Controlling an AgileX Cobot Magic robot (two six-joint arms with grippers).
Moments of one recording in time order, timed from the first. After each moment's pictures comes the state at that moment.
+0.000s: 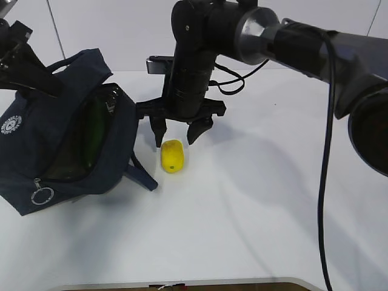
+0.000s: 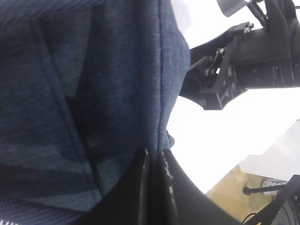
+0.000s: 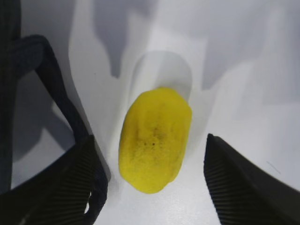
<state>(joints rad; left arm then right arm) 0.01 1.74 -1.39 -0.81 1.17 0.53 0.57 2.39 -2.22 0.11 1.24 0.28</state>
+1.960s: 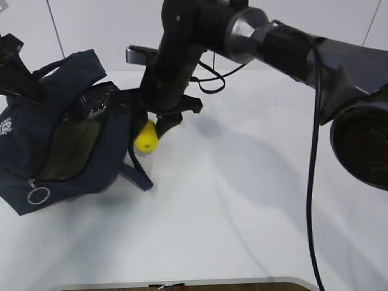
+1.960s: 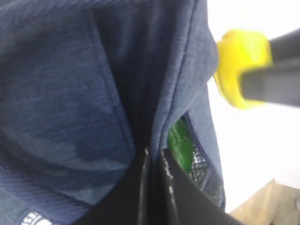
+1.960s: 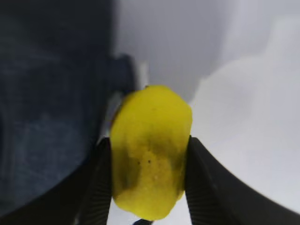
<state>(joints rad) 0.04 1.74 -1.39 -0.70 1.13 0.53 0.58 2.45 -2.33 0.25 1.24 0.22</state>
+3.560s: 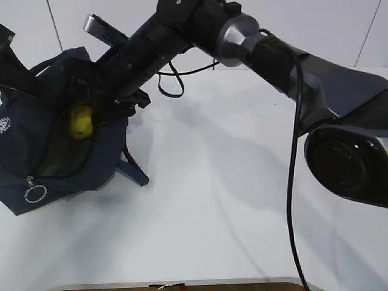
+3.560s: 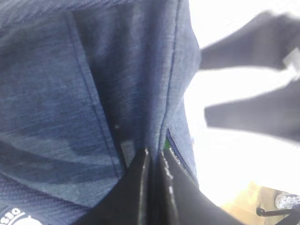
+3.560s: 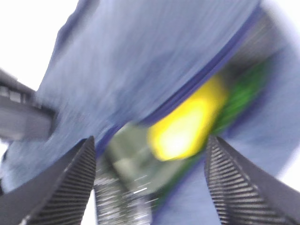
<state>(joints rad) 0.08 1.74 -1.39 -0.76 1.15 0.53 0.58 2.56 -2.56 0.78 1.22 -0.06</state>
